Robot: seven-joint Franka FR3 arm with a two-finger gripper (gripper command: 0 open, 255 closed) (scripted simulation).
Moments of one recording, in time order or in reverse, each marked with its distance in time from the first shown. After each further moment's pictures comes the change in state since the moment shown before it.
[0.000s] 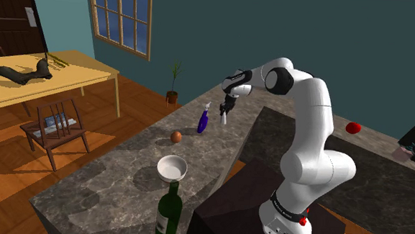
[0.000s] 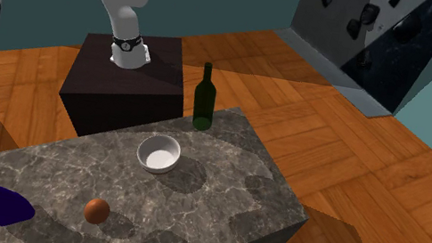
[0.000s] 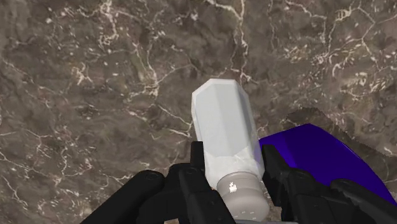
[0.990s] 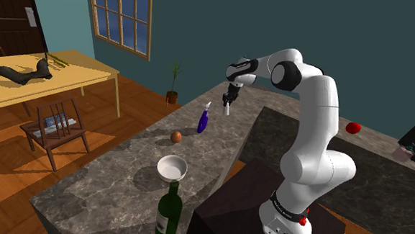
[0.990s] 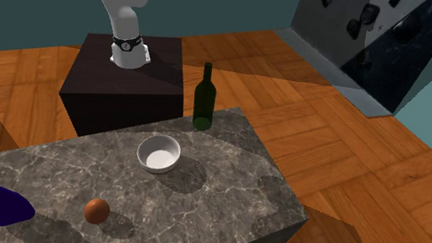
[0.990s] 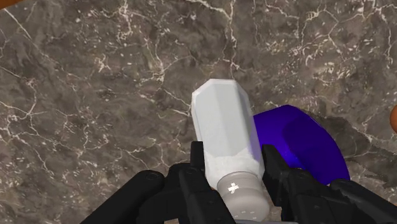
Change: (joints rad) arm -0.002 -0.119 0.000 0.012 -0.001 -0.131 0.009
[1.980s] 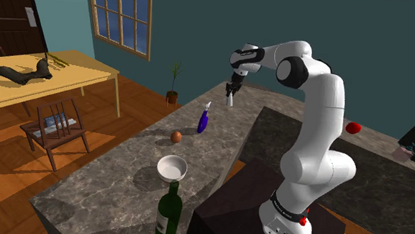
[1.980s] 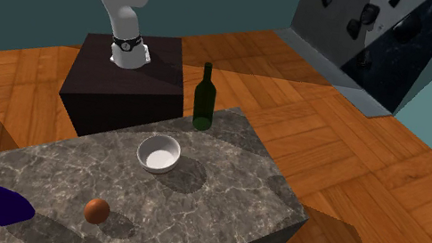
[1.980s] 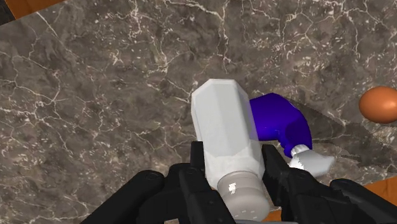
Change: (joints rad) arm -0.002 -0.093 0.000 0.056 -0.002 -0.150 0.009
